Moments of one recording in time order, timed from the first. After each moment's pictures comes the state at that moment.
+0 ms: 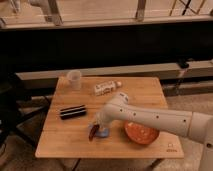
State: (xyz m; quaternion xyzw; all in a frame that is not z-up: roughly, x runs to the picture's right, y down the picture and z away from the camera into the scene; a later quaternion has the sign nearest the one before) arm -0.042 0.211 0.817 -0.16 -0.31 -0.40 0.85
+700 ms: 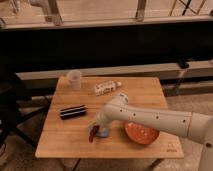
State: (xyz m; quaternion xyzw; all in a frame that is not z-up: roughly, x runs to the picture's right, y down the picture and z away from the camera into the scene) arm -0.040 0.215 0.819 -0.15 -0.31 -0.41 0.84
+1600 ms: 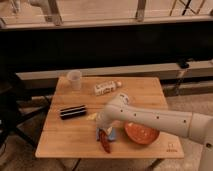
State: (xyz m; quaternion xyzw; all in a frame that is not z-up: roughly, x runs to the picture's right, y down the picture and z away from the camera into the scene) arm -0.034 0.216 0.820 -0.16 -0.31 -0.41 0.84
